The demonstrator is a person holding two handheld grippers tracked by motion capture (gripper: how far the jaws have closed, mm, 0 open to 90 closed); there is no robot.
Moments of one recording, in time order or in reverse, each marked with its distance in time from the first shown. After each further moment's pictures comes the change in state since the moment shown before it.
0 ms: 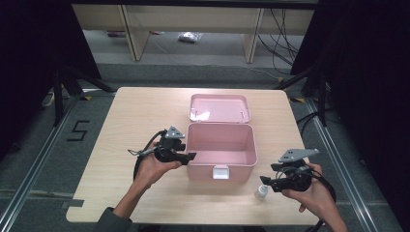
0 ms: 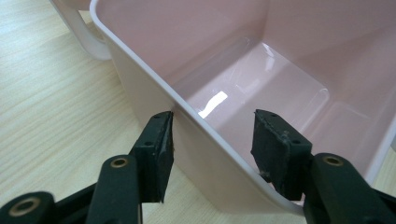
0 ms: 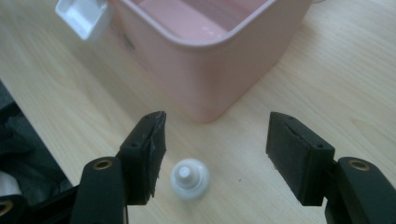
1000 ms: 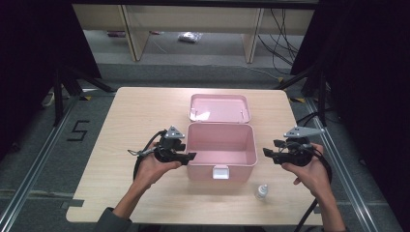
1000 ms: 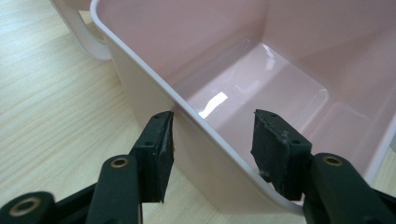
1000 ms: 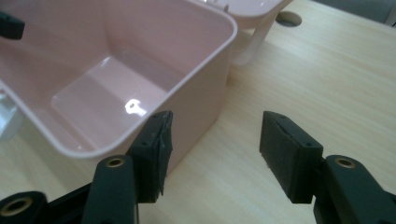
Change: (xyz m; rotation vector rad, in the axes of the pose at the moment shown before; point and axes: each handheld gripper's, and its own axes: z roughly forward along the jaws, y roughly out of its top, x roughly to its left) left arm 0.000 0.000 0.000 -0.004 0.009 -0.003; right arm -0.044 0.031 0.006 -0.150 -0.091 0.067
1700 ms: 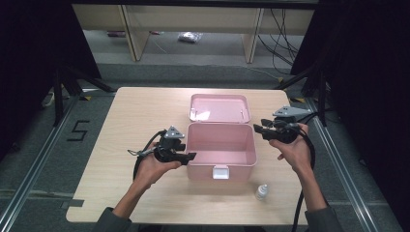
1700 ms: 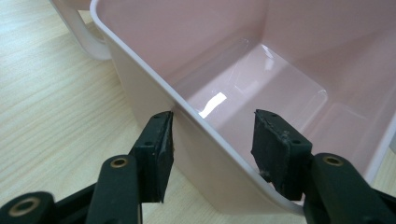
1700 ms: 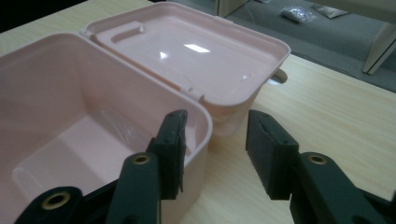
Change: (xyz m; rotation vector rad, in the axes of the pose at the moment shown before) left arm 0.000 -0.001 0.000 0.000 -0.013 -0.007; right arm -0.014 0.047 0.039 -0.128 -0.028 0.010
